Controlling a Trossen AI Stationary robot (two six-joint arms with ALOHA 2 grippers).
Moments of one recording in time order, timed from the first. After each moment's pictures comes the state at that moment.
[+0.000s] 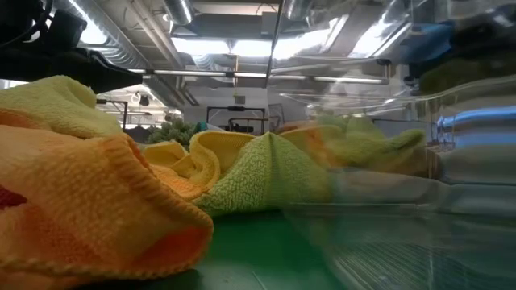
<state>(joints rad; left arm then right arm) 0.04 0.04 0.01 0.07 -0.43 0.45 -0.08 0.00 0.04 -0.05 -0.14 0.15</state>
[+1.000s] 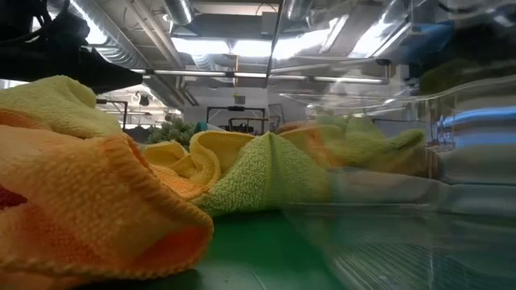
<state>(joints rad) 0.04 0.04 0.01 0.07 -0.43 0.12 -0.08 0.00 0.04 0.02 -0.14 0.47</state>
